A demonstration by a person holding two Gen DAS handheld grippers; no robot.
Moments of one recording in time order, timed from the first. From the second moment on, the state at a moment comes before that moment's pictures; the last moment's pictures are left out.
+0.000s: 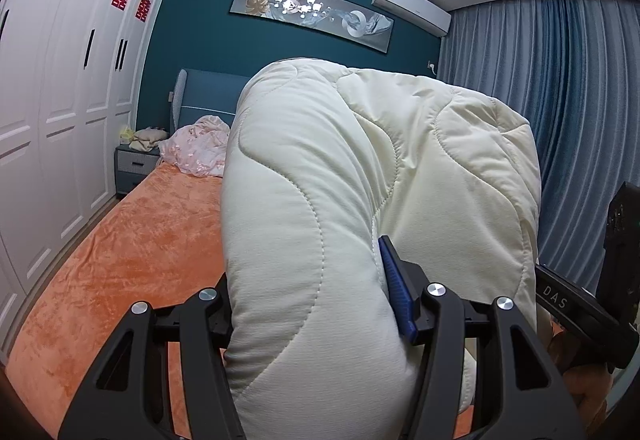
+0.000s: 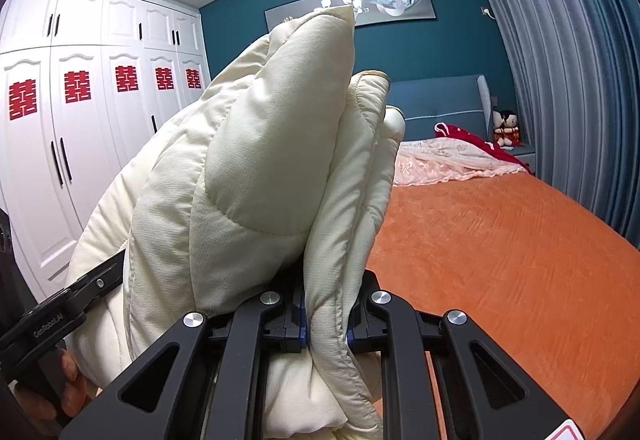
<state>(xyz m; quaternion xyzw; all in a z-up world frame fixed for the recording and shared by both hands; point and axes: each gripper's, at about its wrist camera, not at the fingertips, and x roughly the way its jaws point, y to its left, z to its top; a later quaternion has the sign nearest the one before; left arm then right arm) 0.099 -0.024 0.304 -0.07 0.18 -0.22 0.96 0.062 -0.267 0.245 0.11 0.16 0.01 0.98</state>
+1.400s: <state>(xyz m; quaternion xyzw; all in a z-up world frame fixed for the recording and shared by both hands) 0.203 -0.036 0.199 -0.11 0.27 -0.24 0.92 0.147 -0.269 0.187 0.12 0.25 -0.01 0.96</state>
